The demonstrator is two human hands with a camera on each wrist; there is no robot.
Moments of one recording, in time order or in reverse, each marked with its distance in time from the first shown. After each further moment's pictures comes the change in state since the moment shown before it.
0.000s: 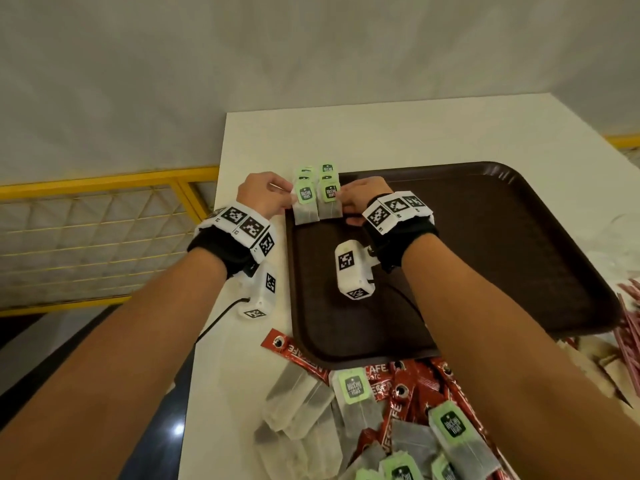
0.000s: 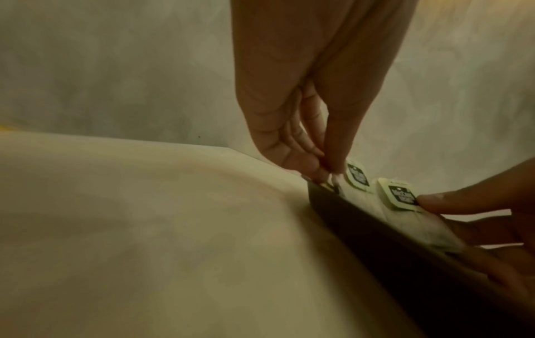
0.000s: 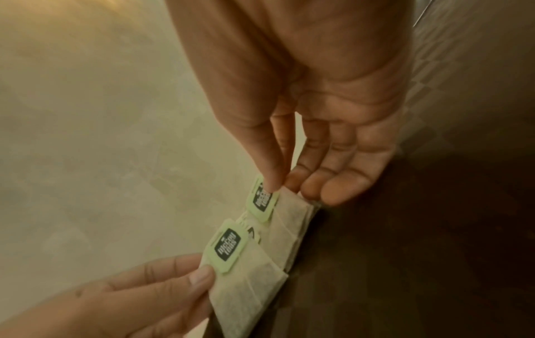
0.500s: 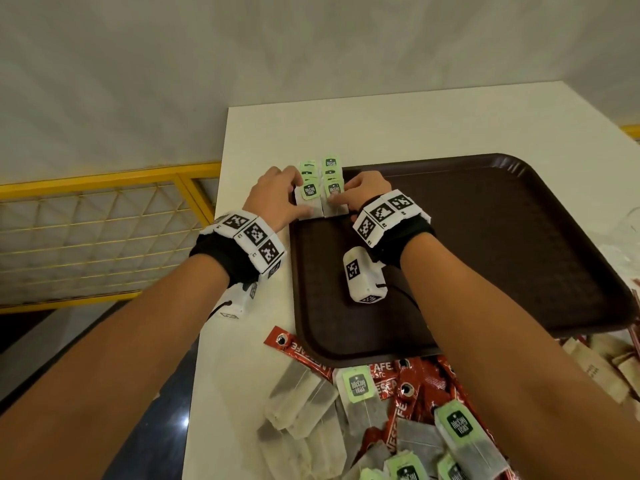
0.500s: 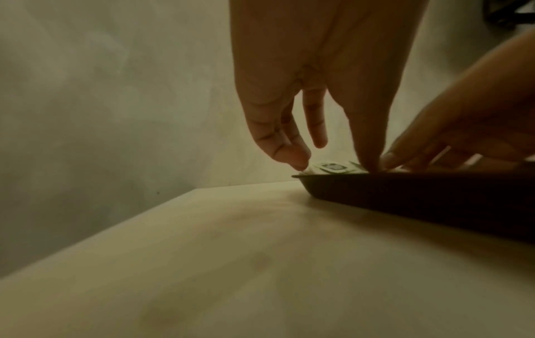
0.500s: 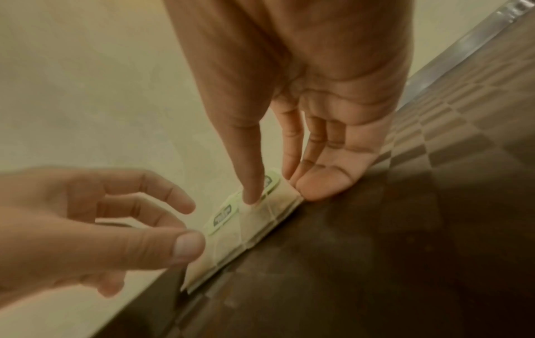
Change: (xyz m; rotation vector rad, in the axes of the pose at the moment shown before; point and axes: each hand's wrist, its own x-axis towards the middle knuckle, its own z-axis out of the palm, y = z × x) left_hand -0.010 0.001 0.007 0.532 -0.047 0.288; right_hand 0.003 0.005 0.003 -0.284 0.063 -0.082
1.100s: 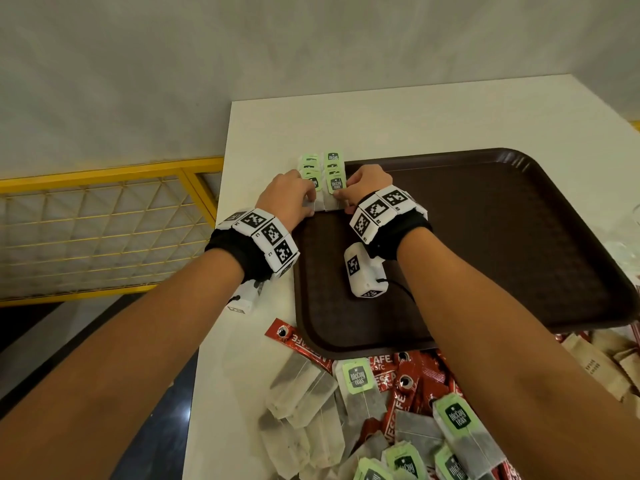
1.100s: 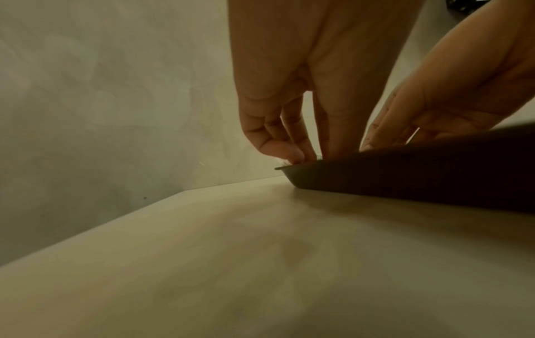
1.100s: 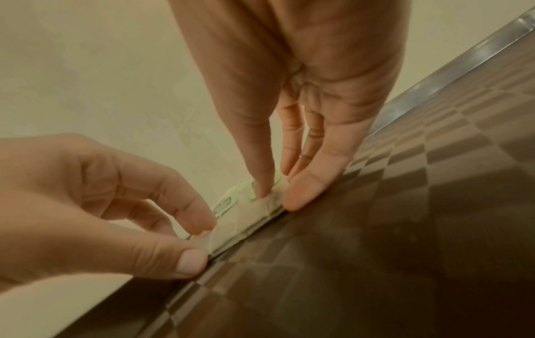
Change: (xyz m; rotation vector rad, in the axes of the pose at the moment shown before) left_hand -0.006 0.011 0.007 0.189 -0.086 0.096; right_hand 0.003 0.001 0.006 -0.019 0.038 -0.045
